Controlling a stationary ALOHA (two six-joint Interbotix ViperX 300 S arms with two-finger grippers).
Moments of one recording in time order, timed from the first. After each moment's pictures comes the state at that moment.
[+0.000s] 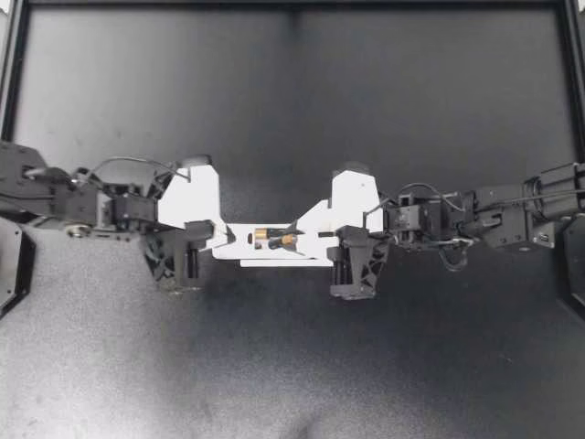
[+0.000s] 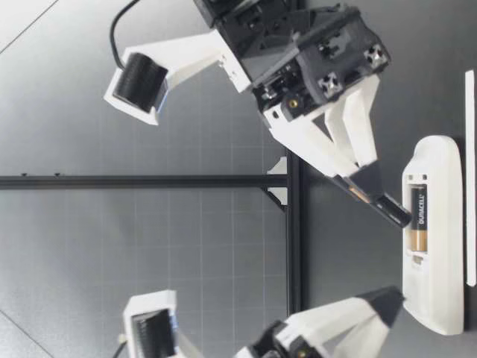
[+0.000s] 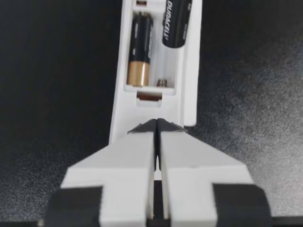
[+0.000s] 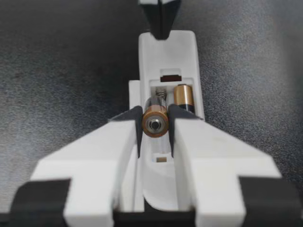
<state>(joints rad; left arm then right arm) 0.07 -0.02 0.88 -0.02 0.06 0.01 -0.07 0.20 0.77 -0.01 -0.41 0.00</state>
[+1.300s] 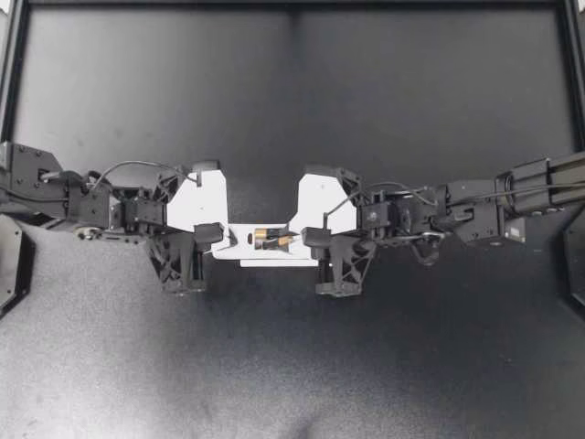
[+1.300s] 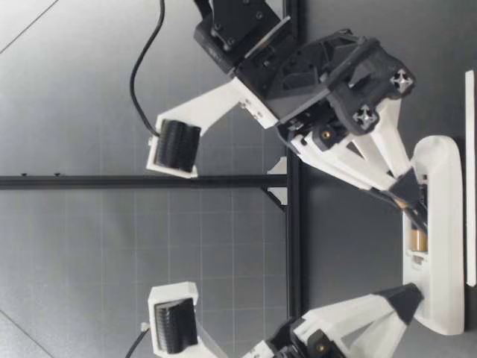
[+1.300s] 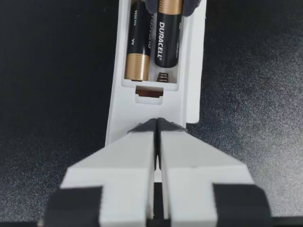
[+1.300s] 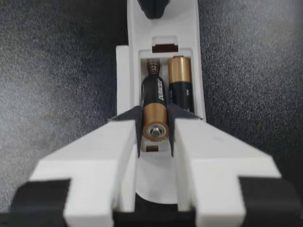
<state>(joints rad) 0.07 0.03 0.87 -0.02 0.06 0.00 -0.09 0.26 0.64 -0.04 -0.13 0.00</state>
